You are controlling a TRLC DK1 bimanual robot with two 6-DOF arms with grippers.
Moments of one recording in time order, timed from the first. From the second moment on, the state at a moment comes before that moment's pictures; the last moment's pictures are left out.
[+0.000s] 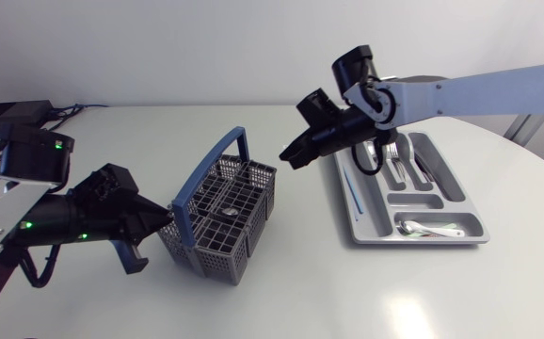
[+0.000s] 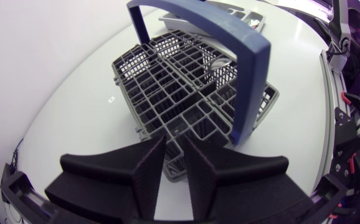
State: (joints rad) left arm -0.20 1.12 0.61 -0.33 0.38 0.67; right arm 0.37 1.91 1.37 -0.32 -0.51 -0.35
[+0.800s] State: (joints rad) left arm -0.17 1.09 0.49 -0.29 0.35 0.72; right arm 0.38 2.10 1.46 -0.27 -0.53 -0.34
